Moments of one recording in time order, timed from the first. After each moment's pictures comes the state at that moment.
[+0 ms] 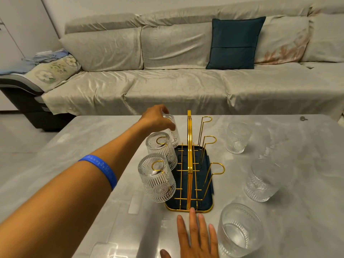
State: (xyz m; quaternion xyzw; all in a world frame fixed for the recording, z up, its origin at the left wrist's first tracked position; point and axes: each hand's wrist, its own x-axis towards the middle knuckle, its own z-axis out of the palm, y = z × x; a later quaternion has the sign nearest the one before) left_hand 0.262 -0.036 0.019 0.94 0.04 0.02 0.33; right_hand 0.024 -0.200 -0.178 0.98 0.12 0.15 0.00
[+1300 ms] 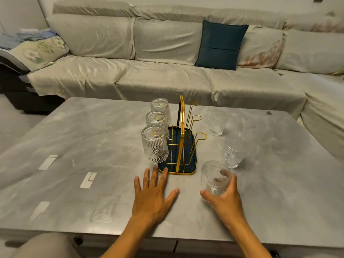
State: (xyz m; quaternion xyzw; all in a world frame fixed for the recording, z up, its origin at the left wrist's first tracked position) left_hand 0.000 -0.077 -0.163 0.99 0.00 0.02 0.14; right_hand -0.007 -0.297 -0.108 0.84 -0.07 0.07 -0.53
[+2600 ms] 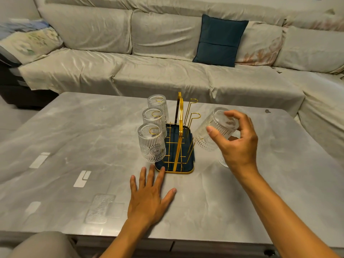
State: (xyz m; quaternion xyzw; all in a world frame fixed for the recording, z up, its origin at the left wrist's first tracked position) left_hand -0.001 -0.078 -0.163 0.99 0.00 0.03 0.13; right_hand 0.071 -0.295 0.000 0.79 0.11 0.33 -0.50
